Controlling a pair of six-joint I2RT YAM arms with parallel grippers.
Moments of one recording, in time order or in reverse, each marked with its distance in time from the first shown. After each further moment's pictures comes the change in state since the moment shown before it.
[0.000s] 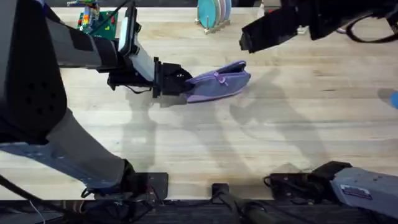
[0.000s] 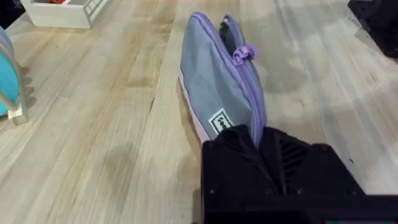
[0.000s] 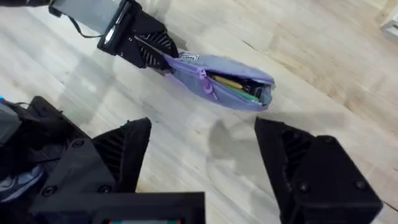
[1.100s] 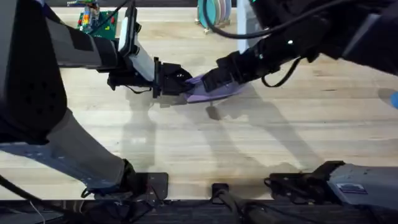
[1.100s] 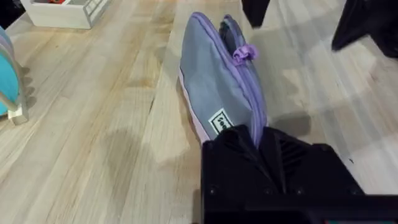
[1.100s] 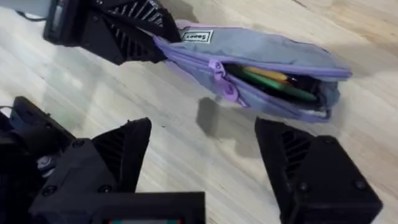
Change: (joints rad) left arm 0.000 0.000 0.000 0.000 0.000 0.000; right arm 0.140 0.135 -0.423 0.386 -0.007 0.200
